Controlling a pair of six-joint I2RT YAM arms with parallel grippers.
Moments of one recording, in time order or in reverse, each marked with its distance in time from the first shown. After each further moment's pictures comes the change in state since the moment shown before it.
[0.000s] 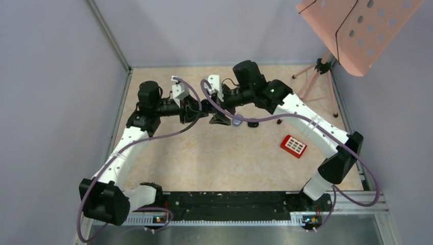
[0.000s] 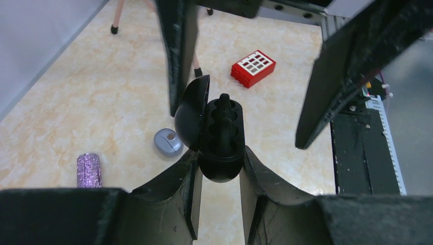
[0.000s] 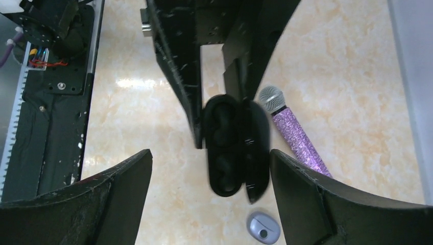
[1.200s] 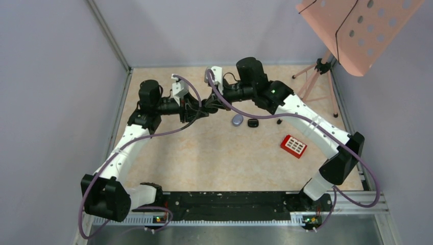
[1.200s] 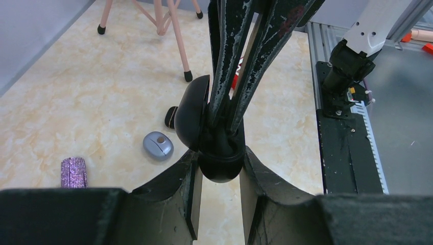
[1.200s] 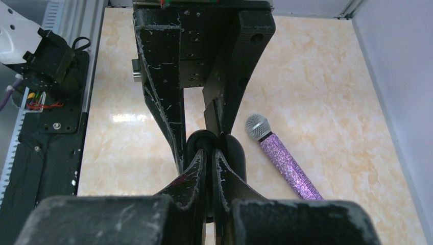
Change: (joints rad) left arm 0.003 0.035 0.003 0.071 0.022 -0.114; right arm -0.011 -0.005 -0.042 0.179 -0.027 0.120
